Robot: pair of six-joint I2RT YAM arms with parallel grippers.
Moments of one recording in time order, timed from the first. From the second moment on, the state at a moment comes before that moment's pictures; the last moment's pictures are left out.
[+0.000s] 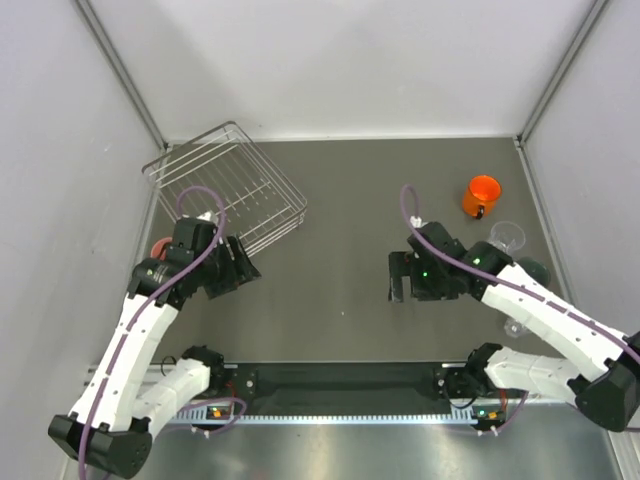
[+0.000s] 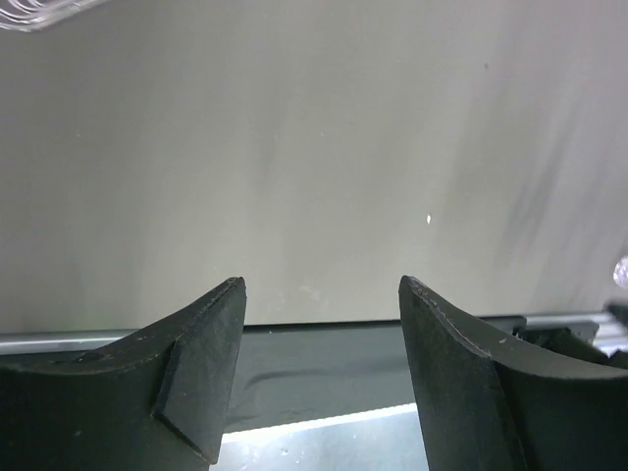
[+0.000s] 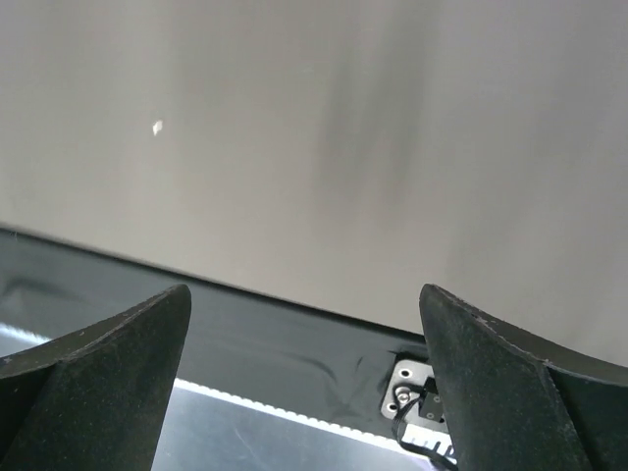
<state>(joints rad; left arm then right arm) -0.28 0.87 1.00 -1.06 0.09 -0.68 0.79 1.06 0.96 -0.99 0.09 0.63</state>
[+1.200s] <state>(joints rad) -0.38 1.02 1.13 -1.01 0.18 -0.58 -0.13 1.59 1.41 -0.77 0.03 0.52</state>
